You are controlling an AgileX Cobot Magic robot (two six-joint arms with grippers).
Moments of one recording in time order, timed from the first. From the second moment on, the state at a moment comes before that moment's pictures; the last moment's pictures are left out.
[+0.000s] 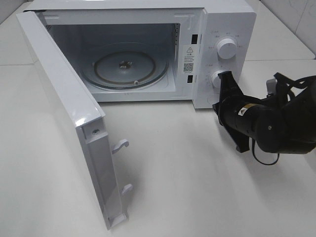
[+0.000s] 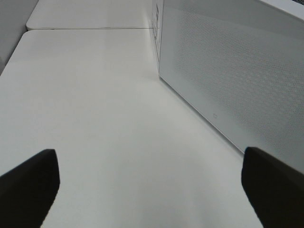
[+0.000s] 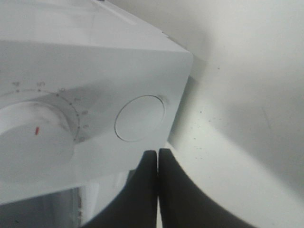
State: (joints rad) left arm 0.03 0.00 -0.52 -0.13 1.07 0.11; right arm 0.45 1.96 -0.66 0.37 -0.77 1.16
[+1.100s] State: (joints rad) left arm 0.03 0.00 -0.52 -0.13 1.07 0.11; right arm 0.39 1.52 -0.75 0.10 0.57 -0.16
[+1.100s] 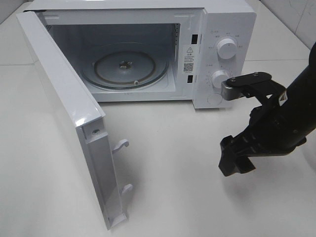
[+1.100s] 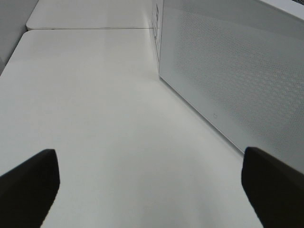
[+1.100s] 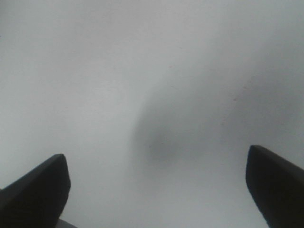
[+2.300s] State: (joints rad) left arm 0.03 0.00 -0.52 -0.13 1.07 0.11; right arm -0.18 1.80 -0.94 -0.19 0.69 -0.03
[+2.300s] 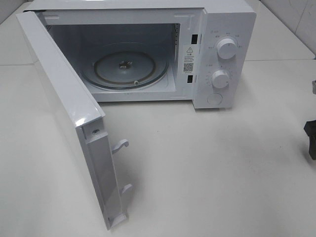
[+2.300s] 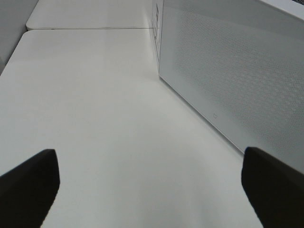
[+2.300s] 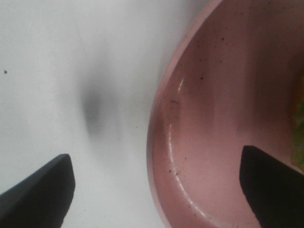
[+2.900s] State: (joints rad) left arm 0.03 0.00 -0.52 -0.13 1.07 0.11; right arm -0.22 1.90 -0.94 -0.15 0.62 -0.06
